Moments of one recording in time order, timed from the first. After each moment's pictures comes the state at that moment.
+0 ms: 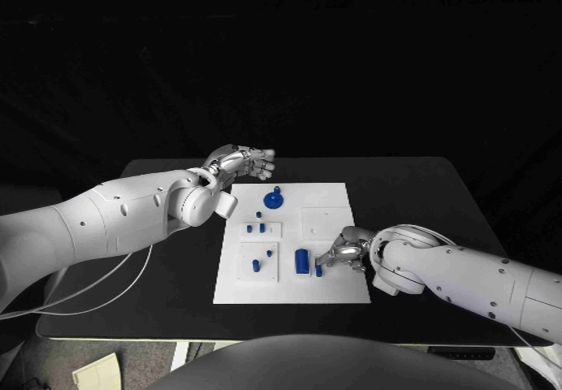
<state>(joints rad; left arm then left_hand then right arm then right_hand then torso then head) 1.12 -0.69 -0.10 1.19 -0.16 -0.16 0.31 0.89 -0.07 0.42 -0.21 0.06 0.75 0.20 0.38 0.42 1.12 0.15 0.07 0.09 0.91 0.14 0.39 0.52 0.03 0.48 0.04 0.87 0.87 0.95 -0.65 -0.09 1.37 -1.11 -0.07 -0.38 0.71 -0.19 0.64 -0.21 0.05 1.06 0.08 0.26 0.65 1.19 -0.03 1.18 1.18 1.30 -0.13 1.26 0.91 0.18 1.32 -0.09 1.01 1.31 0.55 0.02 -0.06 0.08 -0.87</state>
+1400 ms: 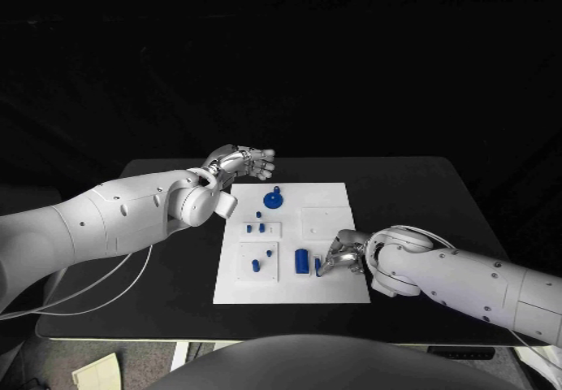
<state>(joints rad) 1.12 -0.69 -0.10 1.18 -0.16 -0.16 0.31 0.89 -0.07 0.42 -0.21 0.06 0.75 0.20 0.39 0.42 1.12 0.15 0.07 0.09 0.91 0.14 0.39 0.53 0.03 0.48 0.04 0.87 0.87 0.94 -0.63 -0.09 1.37 -1.20 -0.05 -0.40 0.84 -0.12 0.52 -0.29 0.05 1.06 0.07 0.26 0.66 1.19 -0.04 1.18 1.18 1.30 -0.14 1.26 0.91 0.18 1.31 -0.10 1.01 1.31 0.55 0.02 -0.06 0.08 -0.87</state>
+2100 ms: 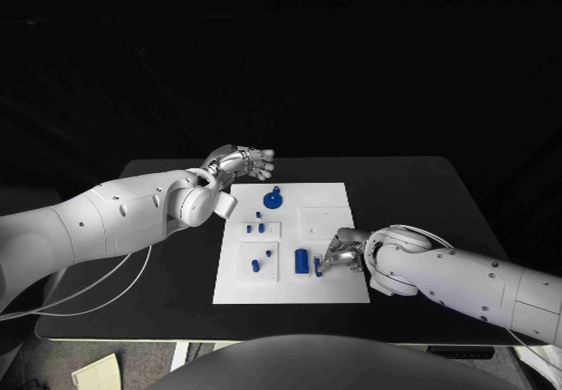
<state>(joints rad) 1.12 -0.69 -0.10 1.18 -0.16 -0.16 0.31 0.89 -0.07 0.42 -0.21 0.06 0.75 0.19 0.39 0.42 1.12 0.15 0.07 0.09 0.91 0.14 0.39 0.53 0.03 0.48 0.04 0.87 0.87 0.94 -0.63 -0.09 1.37 -1.21 -0.08 -0.40 0.84 -0.11 0.54 -0.27 0.05 1.07 0.07 0.26 0.66 1.20 -0.04 1.18 1.19 1.30 -0.14 1.26 0.91 0.18 1.31 -0.10 1.01 1.31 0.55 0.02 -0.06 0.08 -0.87</state>
